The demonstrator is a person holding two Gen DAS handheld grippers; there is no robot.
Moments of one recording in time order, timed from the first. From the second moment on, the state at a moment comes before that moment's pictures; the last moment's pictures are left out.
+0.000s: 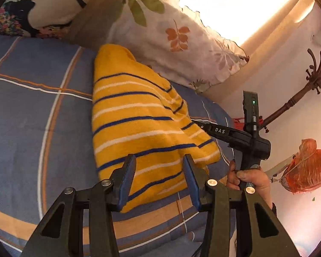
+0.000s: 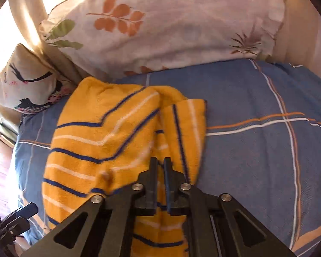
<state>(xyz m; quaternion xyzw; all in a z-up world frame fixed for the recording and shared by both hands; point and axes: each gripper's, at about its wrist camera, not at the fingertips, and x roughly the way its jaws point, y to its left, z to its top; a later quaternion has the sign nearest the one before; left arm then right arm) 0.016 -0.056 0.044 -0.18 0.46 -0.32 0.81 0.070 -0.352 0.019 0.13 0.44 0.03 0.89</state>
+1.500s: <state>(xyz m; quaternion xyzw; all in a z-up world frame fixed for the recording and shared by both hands) 0.003 -0.089 0.010 -0.12 0.49 -0.26 0.82 0.014 -0.390 0.059 0.25 0.33 0.16 0.90</state>
